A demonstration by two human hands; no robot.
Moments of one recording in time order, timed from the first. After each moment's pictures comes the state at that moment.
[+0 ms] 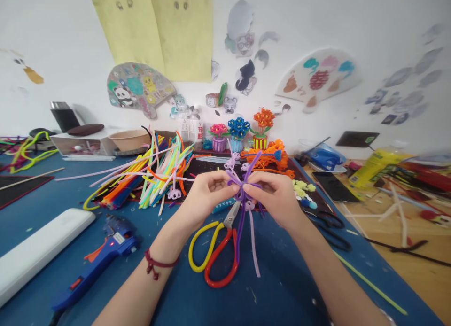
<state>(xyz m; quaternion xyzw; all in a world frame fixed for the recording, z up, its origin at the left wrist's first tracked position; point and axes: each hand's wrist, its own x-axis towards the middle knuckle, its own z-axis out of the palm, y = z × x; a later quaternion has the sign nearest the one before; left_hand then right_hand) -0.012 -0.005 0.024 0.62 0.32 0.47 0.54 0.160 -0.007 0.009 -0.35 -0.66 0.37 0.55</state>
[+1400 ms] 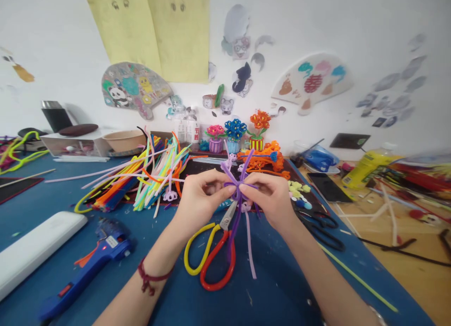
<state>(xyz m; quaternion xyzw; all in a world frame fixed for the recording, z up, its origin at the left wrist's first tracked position) -0.011 -0.010 0.026 0.68 0.34 0.53 0.37 0.156 -0.009 0.009 -0.33 -0.66 0.34 0.58</state>
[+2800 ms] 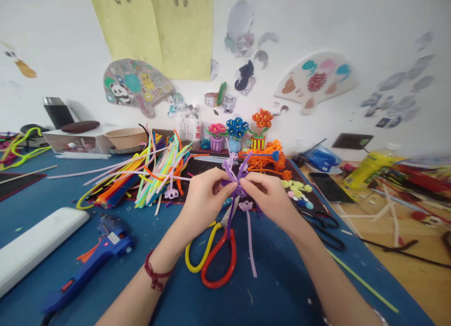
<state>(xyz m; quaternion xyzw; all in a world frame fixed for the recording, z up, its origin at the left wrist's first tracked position) -0.010 -0.005 0.021 0.76 0.42 0.45 0.20 0.162 -0.004 0.012 -0.41 -0.75 0.25 0.46</state>
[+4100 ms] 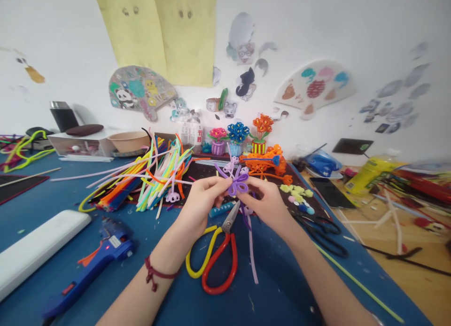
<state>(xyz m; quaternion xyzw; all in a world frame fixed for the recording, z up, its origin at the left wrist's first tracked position) -0.007 -0.002 0.019 0.50 0.39 0.51 0.59 0.155 0.002 0.001 -0.37 -0.73 0.29 0.50</state>
